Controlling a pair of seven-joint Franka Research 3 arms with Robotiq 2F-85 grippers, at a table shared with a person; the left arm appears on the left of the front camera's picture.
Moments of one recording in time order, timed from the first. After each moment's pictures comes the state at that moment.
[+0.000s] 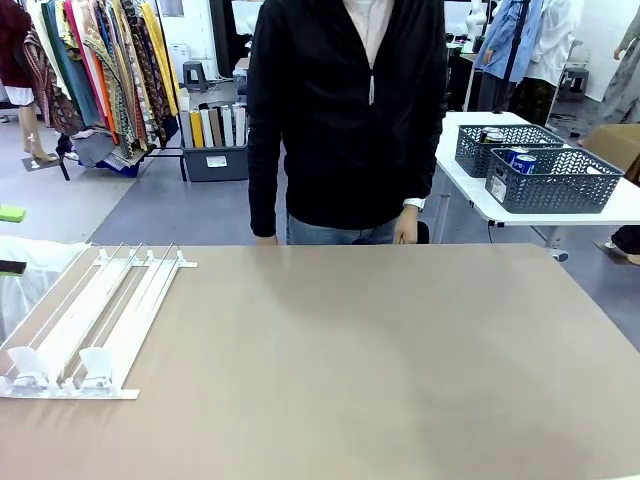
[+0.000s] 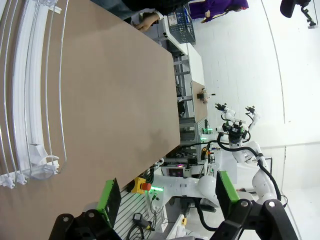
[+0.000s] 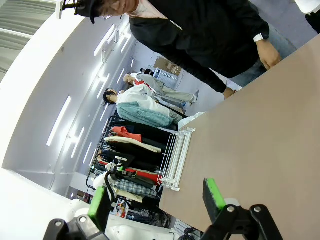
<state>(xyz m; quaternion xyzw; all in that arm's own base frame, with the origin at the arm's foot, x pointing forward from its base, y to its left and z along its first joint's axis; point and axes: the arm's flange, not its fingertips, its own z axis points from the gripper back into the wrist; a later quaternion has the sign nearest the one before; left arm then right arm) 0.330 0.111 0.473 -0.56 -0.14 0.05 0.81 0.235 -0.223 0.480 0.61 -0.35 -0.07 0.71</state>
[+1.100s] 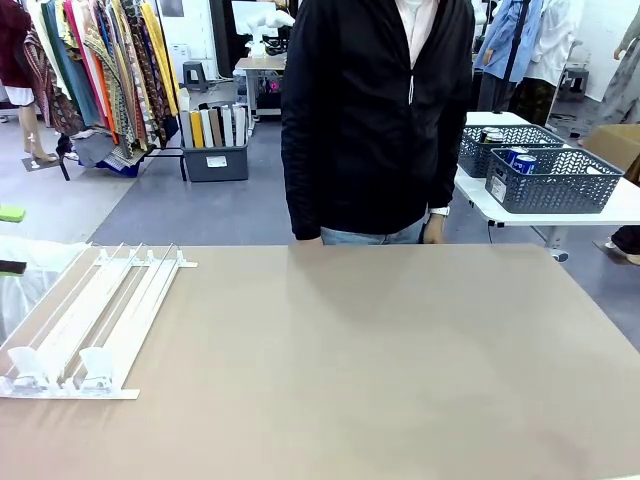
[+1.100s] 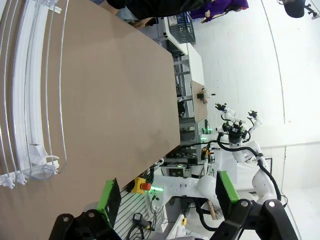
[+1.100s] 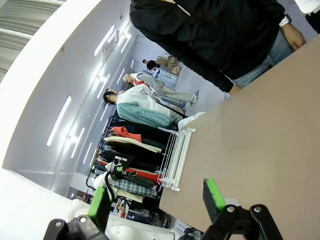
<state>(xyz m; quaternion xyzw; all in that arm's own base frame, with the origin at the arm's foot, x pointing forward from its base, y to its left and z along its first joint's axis) 0.330 0.111 0.473 -0.56 -0.14 0.05 0.81 0.235 -0.223 0.480 0.61 -0.35 -0.07 0.71</state>
